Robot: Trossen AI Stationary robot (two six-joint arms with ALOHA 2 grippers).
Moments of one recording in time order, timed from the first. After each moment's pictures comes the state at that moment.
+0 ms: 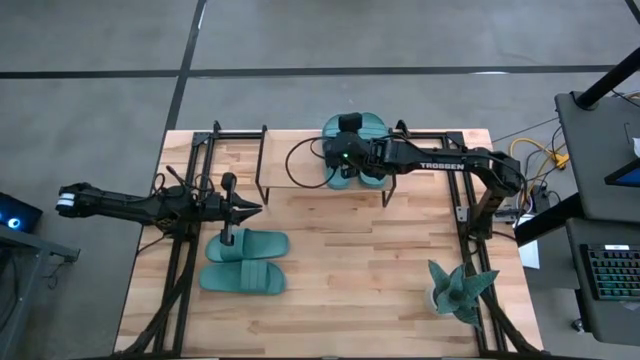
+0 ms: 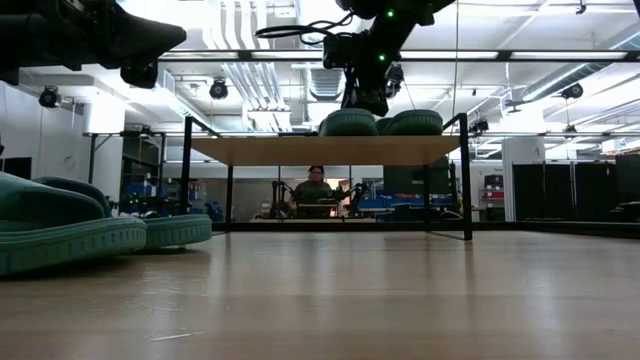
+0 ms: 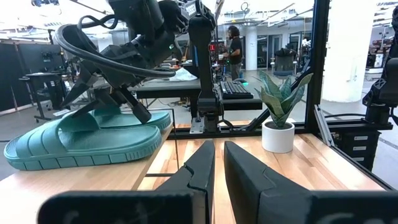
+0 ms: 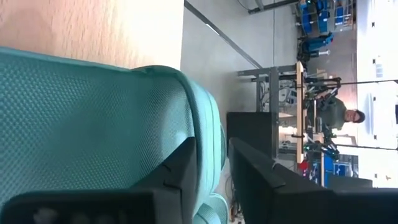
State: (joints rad) left arm -0.08 0.44 0.18 0.38 -0.11 0.07; right arm -0.22 1.74 1.46 -0.43 0.70 -0.80
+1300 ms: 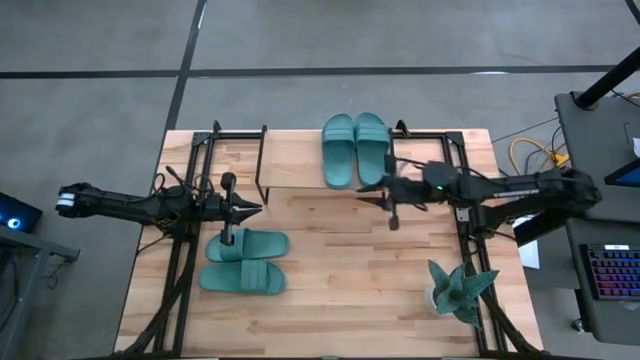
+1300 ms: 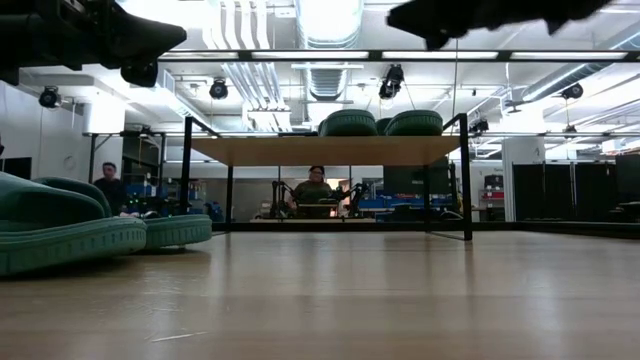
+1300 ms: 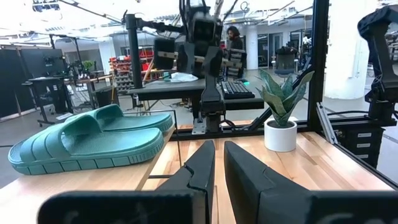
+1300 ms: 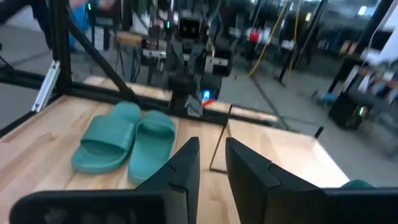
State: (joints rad) left arm -0.08 0.44 0.18 0.38 -0.11 0.10; right arm -0.06 1.06 0.67 0.28 -0.07 -0.23
